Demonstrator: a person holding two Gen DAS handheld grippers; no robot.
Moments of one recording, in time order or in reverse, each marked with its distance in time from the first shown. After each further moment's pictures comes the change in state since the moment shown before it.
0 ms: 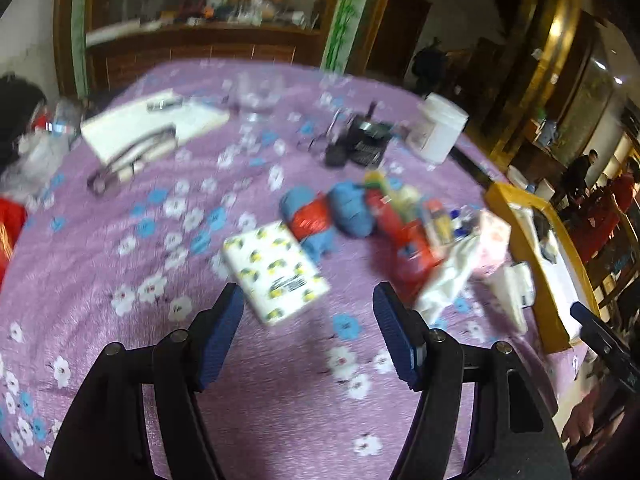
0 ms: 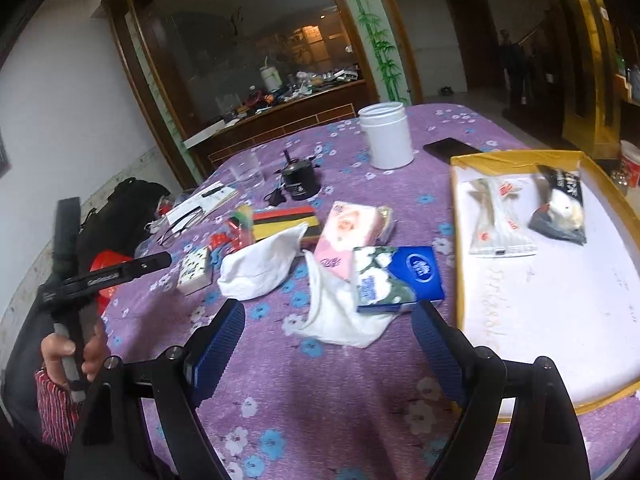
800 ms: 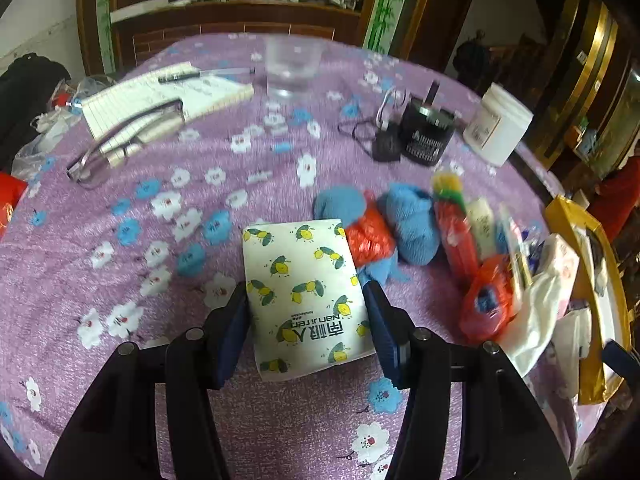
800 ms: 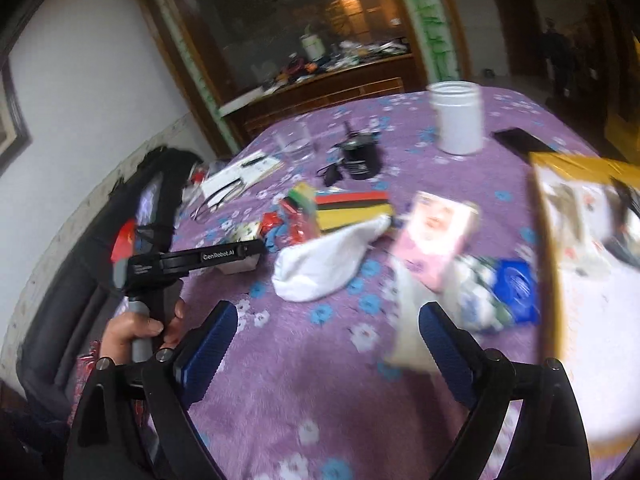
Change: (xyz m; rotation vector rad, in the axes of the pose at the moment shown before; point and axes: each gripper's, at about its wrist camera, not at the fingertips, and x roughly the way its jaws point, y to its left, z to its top) left arm 0.058 0.005 0.017 -0.067 0.006 0.115; right arm 0.065 0.059 0.028 -0.134 0.147 0.094
